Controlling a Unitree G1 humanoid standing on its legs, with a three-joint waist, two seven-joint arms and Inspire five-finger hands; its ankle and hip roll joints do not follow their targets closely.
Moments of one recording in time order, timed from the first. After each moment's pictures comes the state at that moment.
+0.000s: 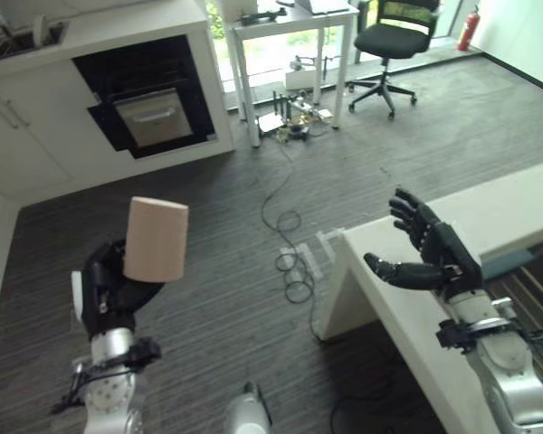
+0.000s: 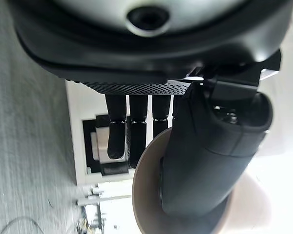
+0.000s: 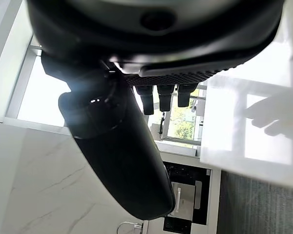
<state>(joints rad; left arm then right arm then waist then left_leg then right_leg) 0.26 0.33 0.22 -0.08 -0.37 -0.28 0.25 0.11 -0.47 -0.07 -0.27 0.32 -0.12 0.08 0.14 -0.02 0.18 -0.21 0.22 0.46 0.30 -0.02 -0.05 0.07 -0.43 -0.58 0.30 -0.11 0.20</state>
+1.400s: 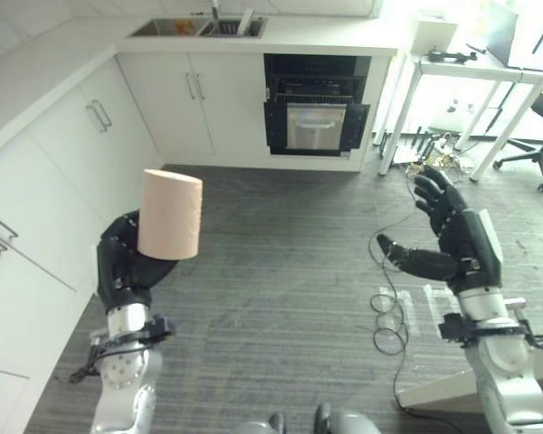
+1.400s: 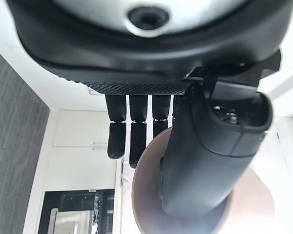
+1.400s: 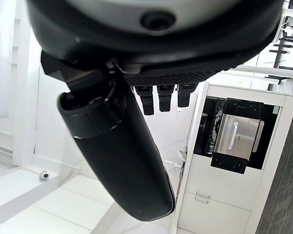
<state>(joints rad) 0.14 0.37 0.11 -0.11 -0.38 -0.28 0.28 0.11 -0.44 -0.09 -0.28 0.26 -0.19 -0.02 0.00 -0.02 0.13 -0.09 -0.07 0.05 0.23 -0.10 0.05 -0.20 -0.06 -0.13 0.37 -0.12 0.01</state>
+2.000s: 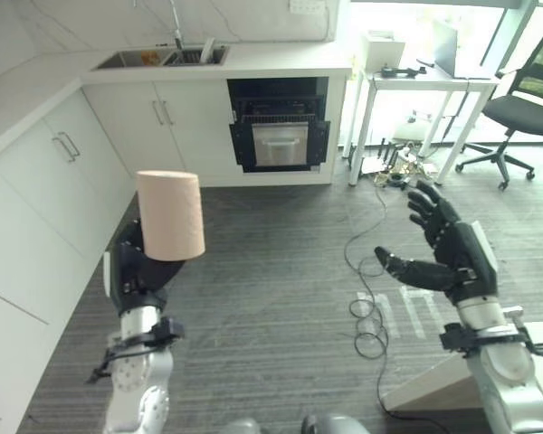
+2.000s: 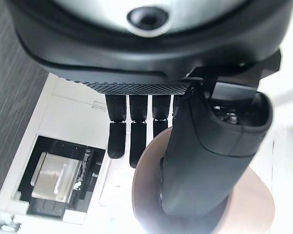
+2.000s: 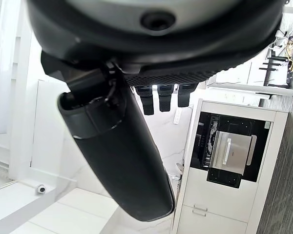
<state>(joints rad) 0.14 0.32 0.04 -0.11 -0.57 -0.33 0.23 0.14 -0.46 -0.04 -0.26 0.29 -0.20 0.01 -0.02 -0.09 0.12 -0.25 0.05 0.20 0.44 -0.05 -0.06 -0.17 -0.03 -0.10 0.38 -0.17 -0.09</state>
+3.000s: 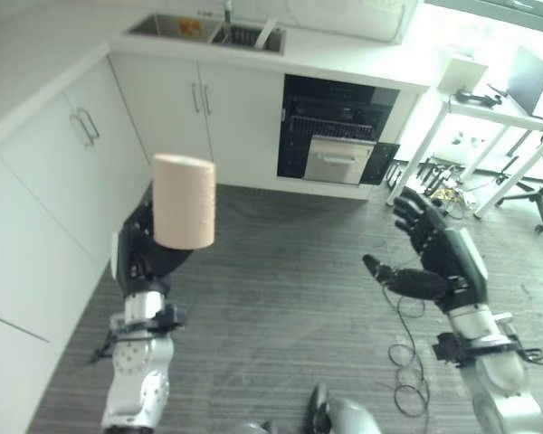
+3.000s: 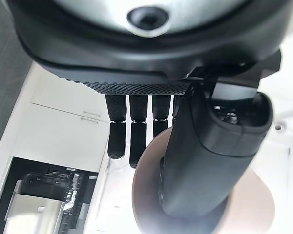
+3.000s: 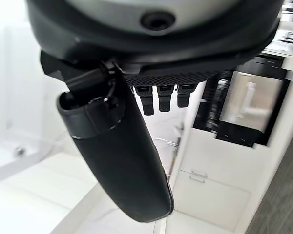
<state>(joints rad) 0.06 0.36 0.05 -0.04 -0.48 -0.28 0.16 0.18 -0.42 -0.05 -0.30 0.32 -0.21 0.07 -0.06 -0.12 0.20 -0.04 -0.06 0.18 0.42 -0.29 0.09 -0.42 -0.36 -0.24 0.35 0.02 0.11</state>
